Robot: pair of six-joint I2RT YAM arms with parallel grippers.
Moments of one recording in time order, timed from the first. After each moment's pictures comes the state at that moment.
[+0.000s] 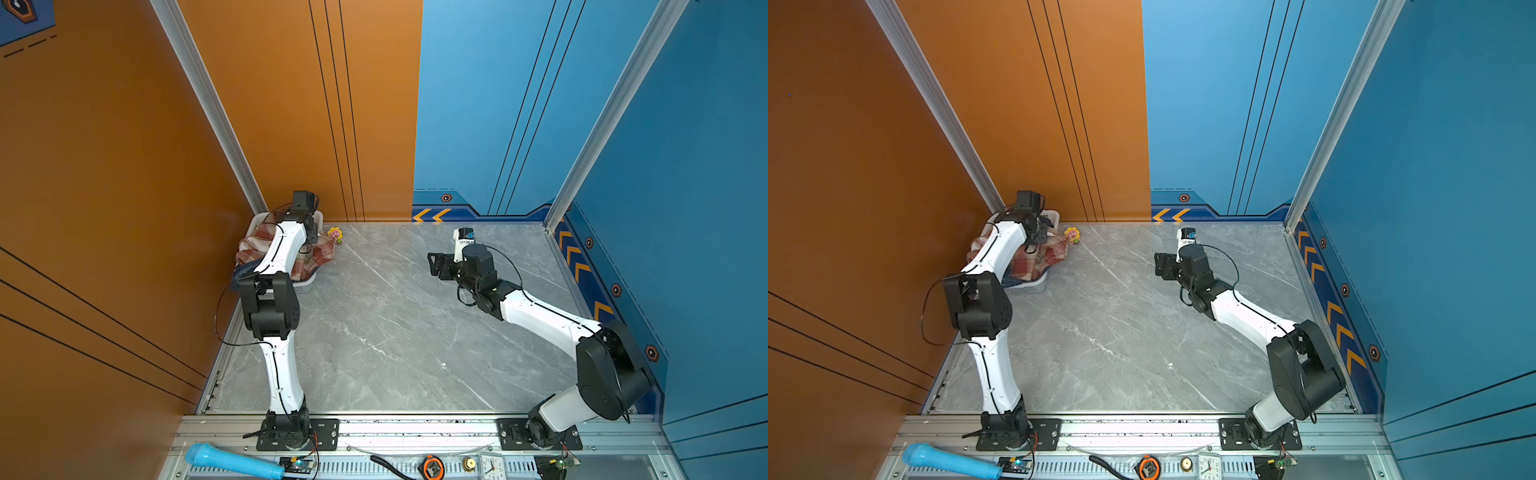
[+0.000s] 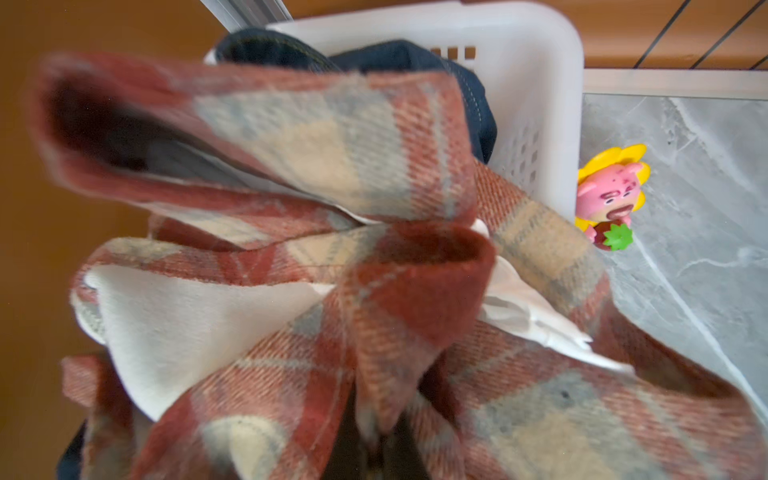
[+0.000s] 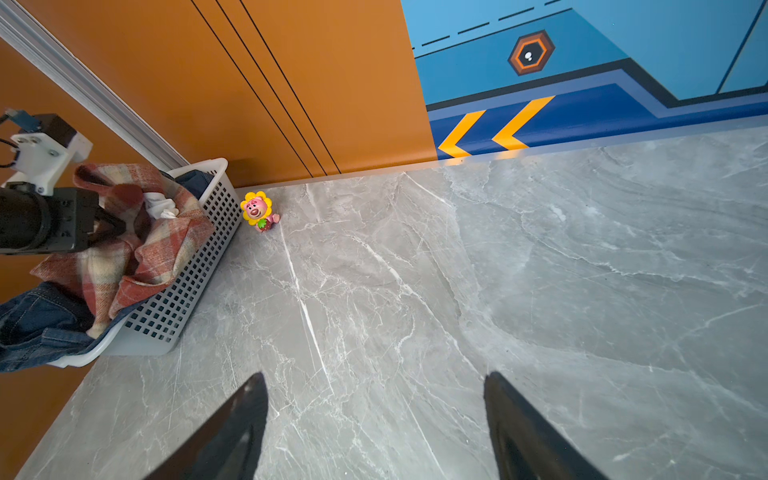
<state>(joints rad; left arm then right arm) 0.03 2.13 2.01 -0.81 -0.42 -0.05 0.51 1.54 1.01 0.14 0.07 0.44</state>
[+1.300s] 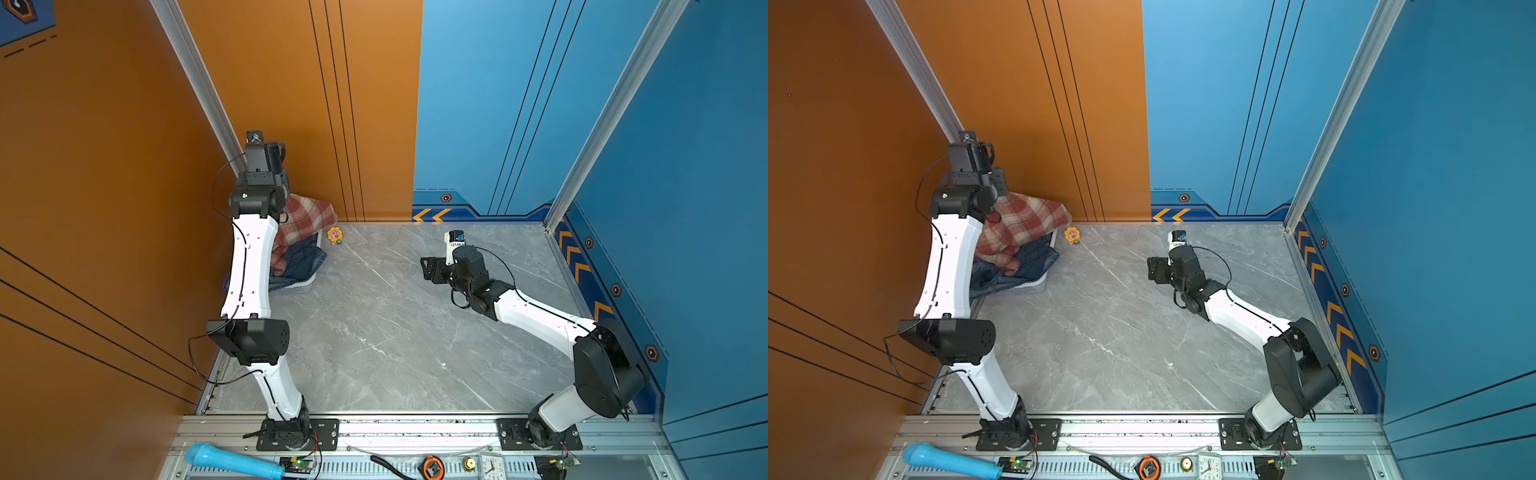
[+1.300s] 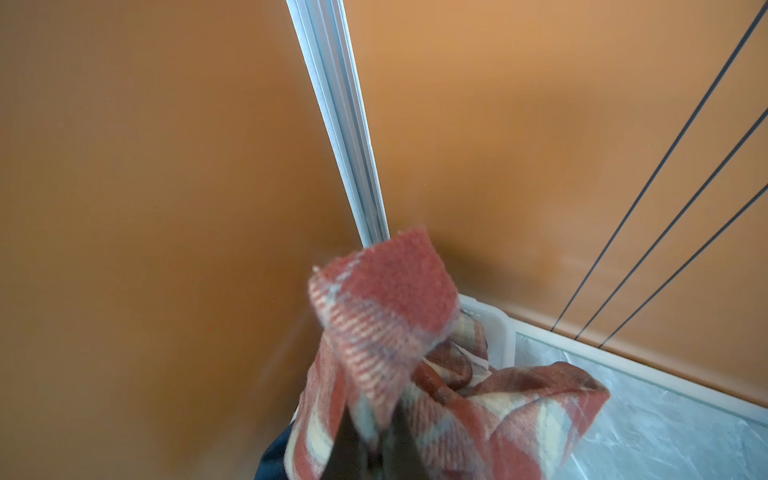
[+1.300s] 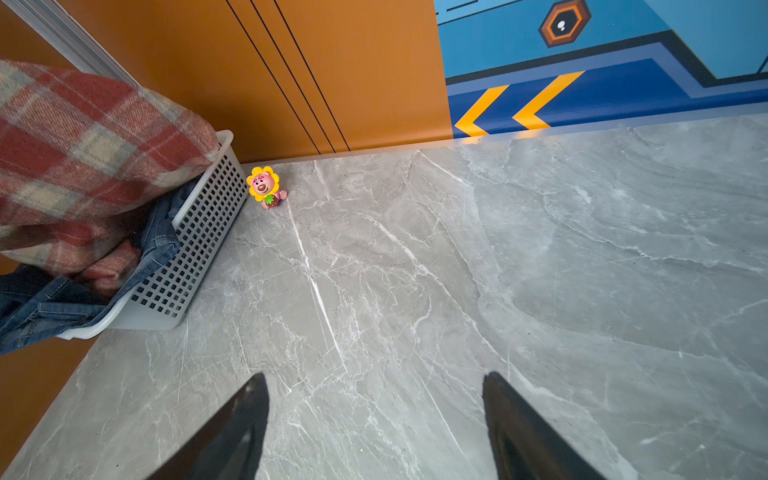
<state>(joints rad) 0.03 1.86 2.34 -0.85 -0.50 -0.04 0.57 1.56 1.05 0.08 0.10 0.44</state>
